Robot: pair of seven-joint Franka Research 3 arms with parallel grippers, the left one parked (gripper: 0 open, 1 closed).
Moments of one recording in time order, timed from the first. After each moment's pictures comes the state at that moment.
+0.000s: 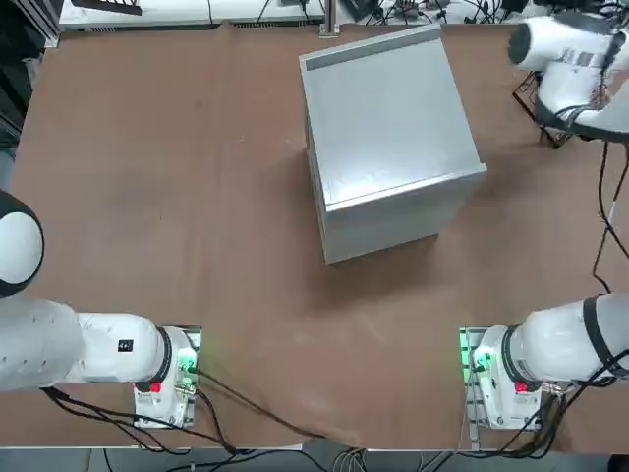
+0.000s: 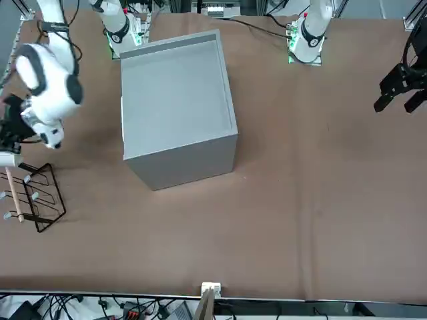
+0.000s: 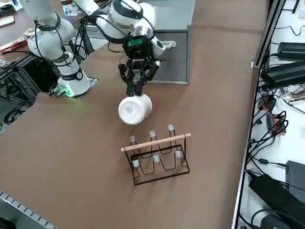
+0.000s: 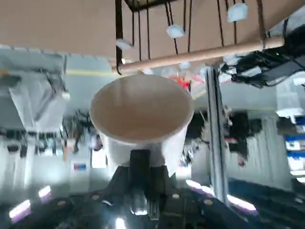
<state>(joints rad) -0.03 0.08 0.08 -2.18 -1.54 1.91 -0.86</state>
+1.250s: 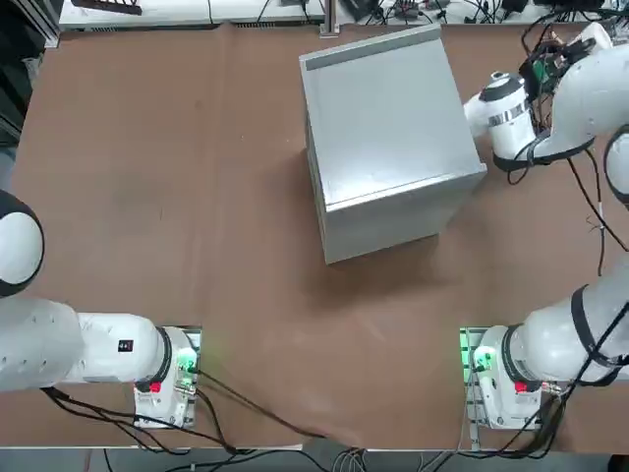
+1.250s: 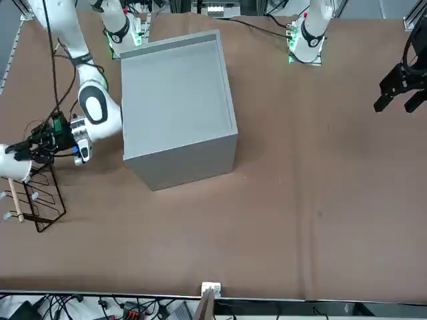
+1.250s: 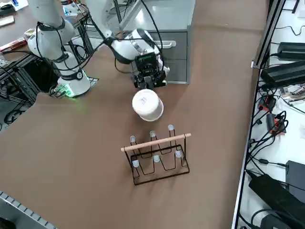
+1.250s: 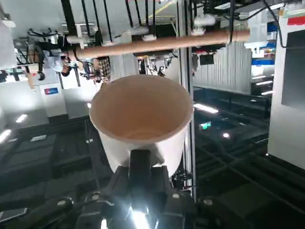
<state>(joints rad) -0.05 0.38 0.22 -2.23 -1.92 1.47 -0.42</state>
